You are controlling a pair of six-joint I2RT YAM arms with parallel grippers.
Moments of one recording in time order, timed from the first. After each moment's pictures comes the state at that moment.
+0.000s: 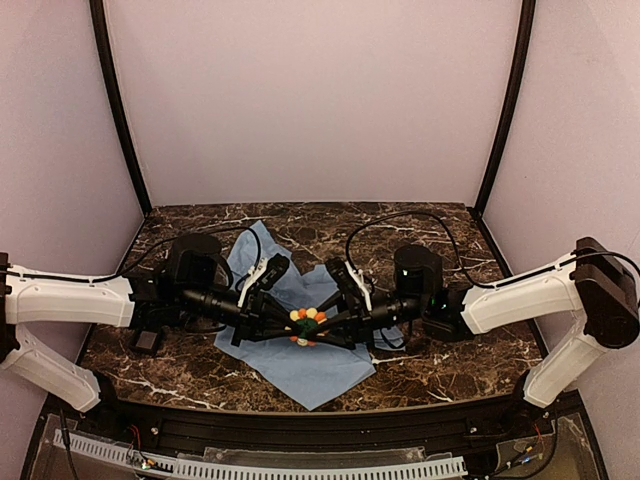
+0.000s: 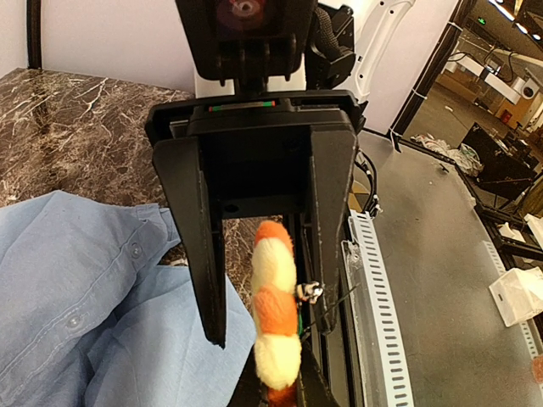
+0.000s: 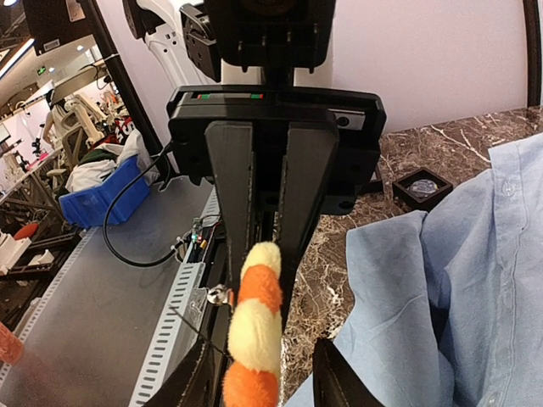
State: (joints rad) left arm -0.90 1.33 0.74 0.18 0.72 -0.02; right arm 0.96 1.54 0.70 0.66 -0.77 0.15
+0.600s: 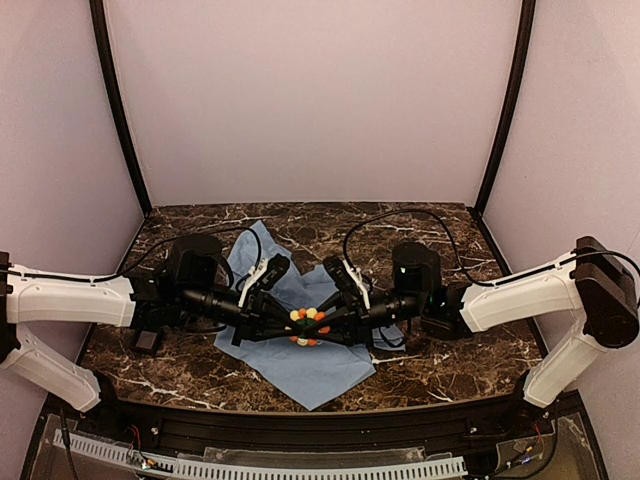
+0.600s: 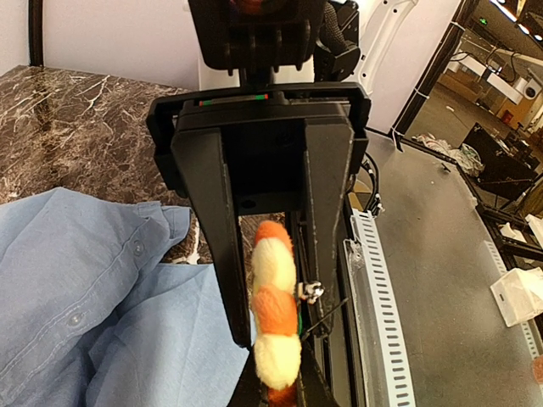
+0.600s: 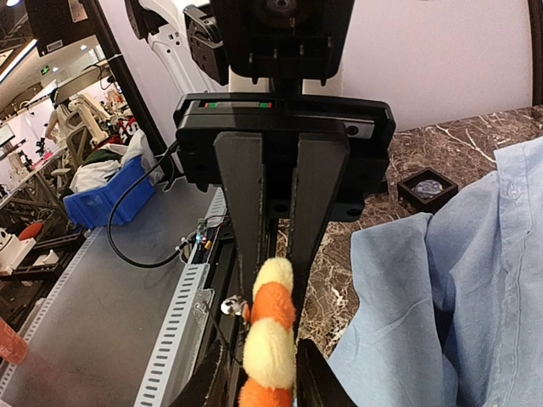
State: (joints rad) left arm -0.90 1.34 0.74 0.18 0.72 -0.02; right arm 0.96 1.54 0.72 0.64 -0.78 0.15
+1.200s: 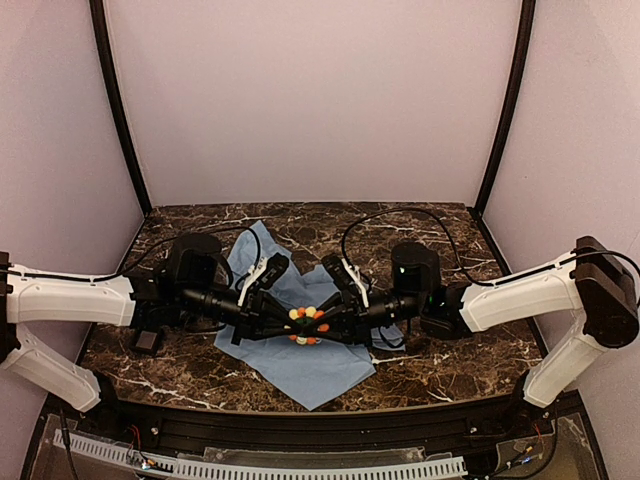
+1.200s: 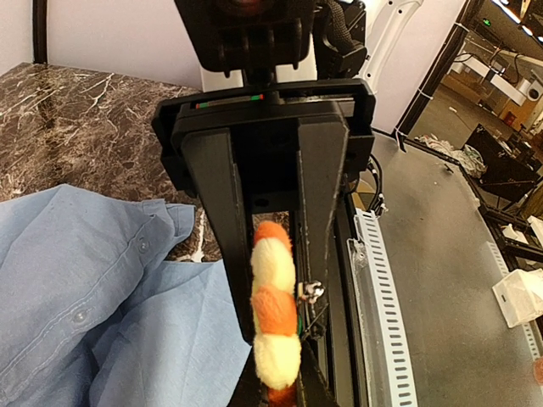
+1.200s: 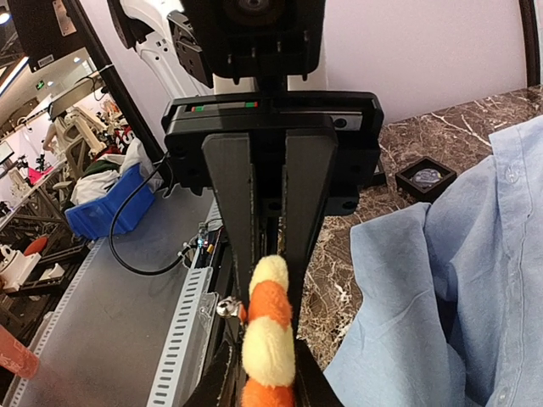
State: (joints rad) left arm -0.89 1.34 0.74 0.18 0.72 -0.02; right arm 0.96 1.55 0.73 0.63 -0.75 0.21
